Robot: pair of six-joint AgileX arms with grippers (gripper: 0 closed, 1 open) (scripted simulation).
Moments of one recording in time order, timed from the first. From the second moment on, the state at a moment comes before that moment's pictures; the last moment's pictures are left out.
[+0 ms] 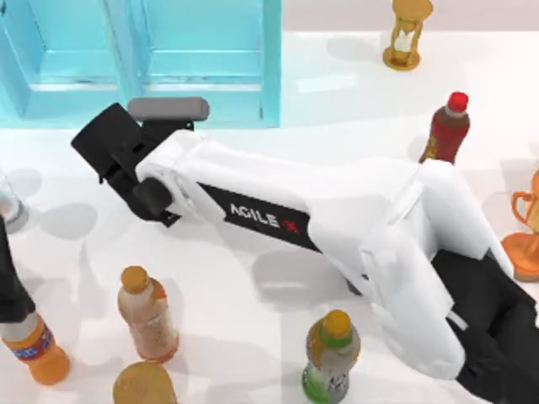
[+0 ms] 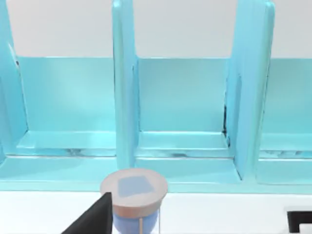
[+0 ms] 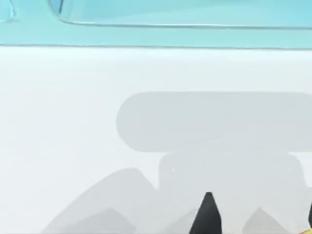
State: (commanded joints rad) left arm 0.00 0.00 0.00 0.00 0.00 0.00; right arm 0.91 2.75 2.36 -0.57 0.69 0.71
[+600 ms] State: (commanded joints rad) left arm 0.00 0.00 0.00 0.00 0.00 0.00; right arm 0.90 2.74 2.67 -0.89 0.68 0.71
